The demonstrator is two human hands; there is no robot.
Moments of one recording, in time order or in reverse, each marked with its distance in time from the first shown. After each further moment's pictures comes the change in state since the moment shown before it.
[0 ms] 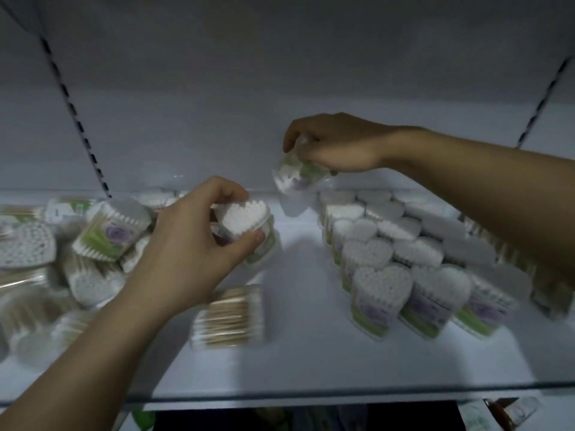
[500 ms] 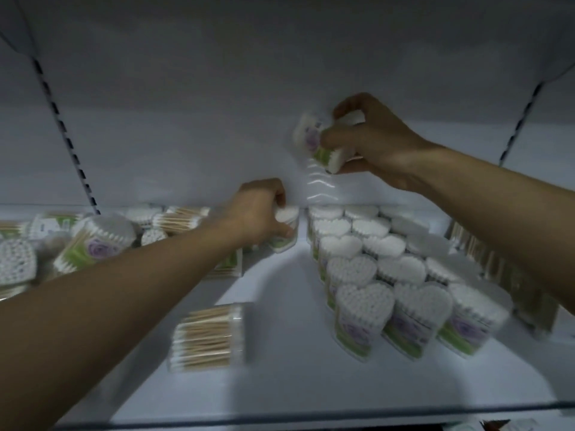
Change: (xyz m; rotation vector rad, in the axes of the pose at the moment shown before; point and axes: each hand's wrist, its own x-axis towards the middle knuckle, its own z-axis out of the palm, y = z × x) left_hand 0.108 -0.002 0.081 0.339 -0.348 0.045; right_hand -0.027 0.030 -0.011 0.888 0.417 0.222
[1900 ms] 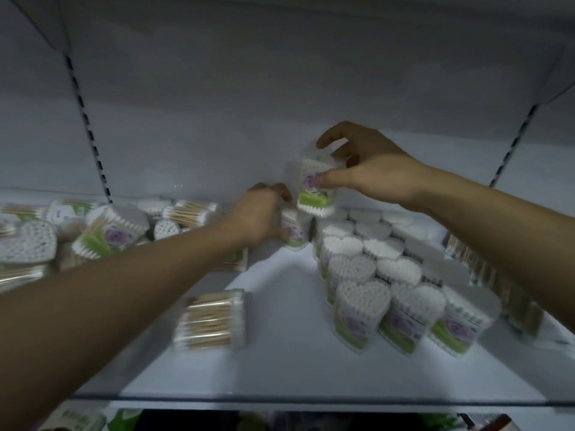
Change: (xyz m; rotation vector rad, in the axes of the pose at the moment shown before) left_hand -0.008 -0.011 0.005 0.014 -0.003 0.021; right_hand -0.032 -0.007 0.008 -0.542 -0.119 -0.122
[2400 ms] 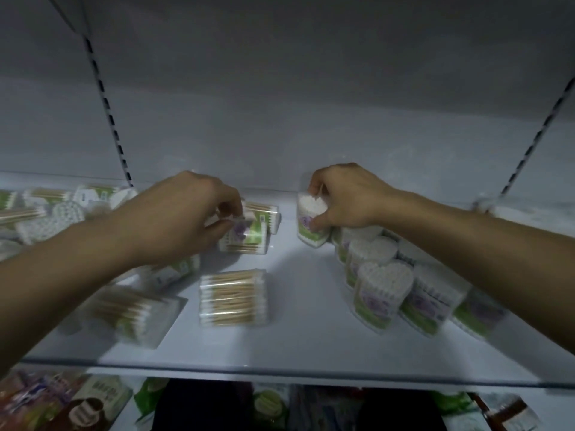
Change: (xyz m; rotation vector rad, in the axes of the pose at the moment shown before) left_hand -0.117 -0.026 -0.089 0.307 0.038 0.181; right_hand 0.011 0.013 0.071 -0.577 -0.186 -0.091
